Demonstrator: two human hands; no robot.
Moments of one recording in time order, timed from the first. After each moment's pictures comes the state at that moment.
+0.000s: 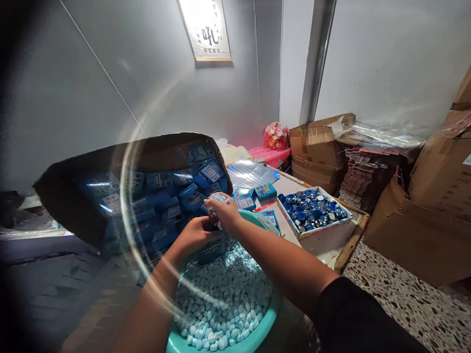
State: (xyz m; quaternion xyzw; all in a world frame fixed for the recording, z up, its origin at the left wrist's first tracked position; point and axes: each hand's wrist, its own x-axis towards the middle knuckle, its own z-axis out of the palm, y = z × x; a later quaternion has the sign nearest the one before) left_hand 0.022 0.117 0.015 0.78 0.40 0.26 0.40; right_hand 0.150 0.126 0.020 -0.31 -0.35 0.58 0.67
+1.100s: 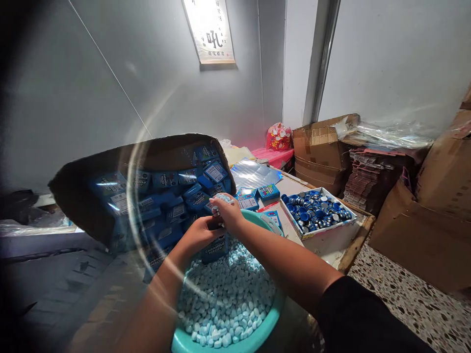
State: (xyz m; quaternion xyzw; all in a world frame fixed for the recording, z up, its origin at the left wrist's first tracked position) left_hand 0.022 0.119 0.010 0.80 0.39 0.26 0.39; right_hand 0.145 0.123 0.021 -0.30 -0.31 0.59 0.68
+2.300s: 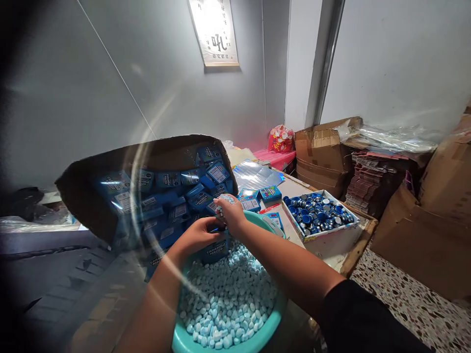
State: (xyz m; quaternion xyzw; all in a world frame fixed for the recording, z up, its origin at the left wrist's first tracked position) left_hand 0.012 0.114 0.023 0.80 0.39 0.24 0.38; right_hand 0.145 0.124 0.019 -0.31 -0.31 0.59 0.68
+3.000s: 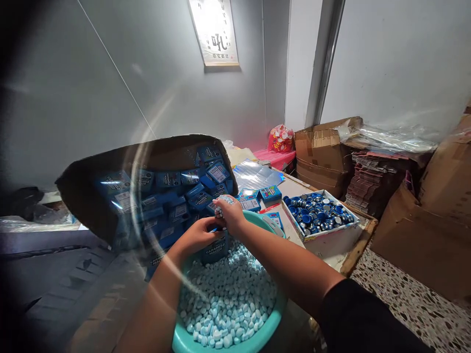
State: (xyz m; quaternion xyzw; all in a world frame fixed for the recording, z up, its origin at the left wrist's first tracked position) left_hand 0.011 0.119 0.017 0.82 0.38 0.24 0.35; right_hand 0.143 0.126 0.014 -0.31 -0.31 0.59 0.68
